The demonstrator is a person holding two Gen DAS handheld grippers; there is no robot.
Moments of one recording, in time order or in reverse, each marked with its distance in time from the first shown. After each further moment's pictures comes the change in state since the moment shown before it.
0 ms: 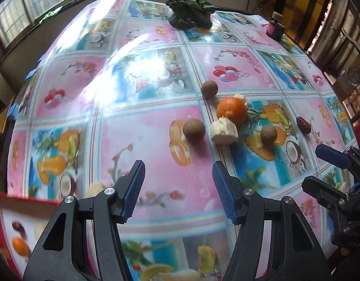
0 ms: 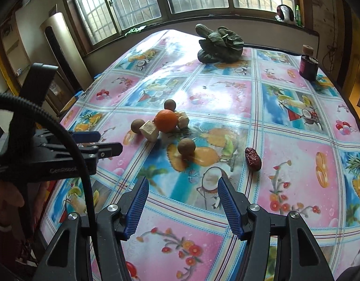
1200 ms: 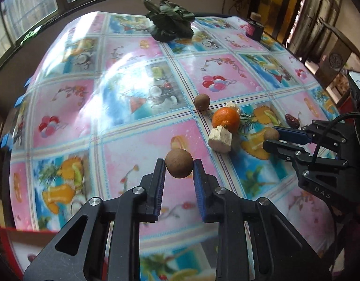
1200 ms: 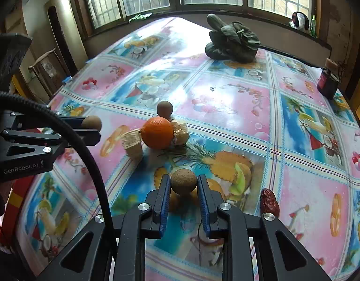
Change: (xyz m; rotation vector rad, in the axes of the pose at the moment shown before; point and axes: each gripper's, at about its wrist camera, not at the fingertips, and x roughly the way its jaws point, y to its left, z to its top) left arm -0.019 0.015 0.002 0.100 -0.053 -0.075; right arm 0.053 0.004 0.030 -0.102 0.037 -0.044
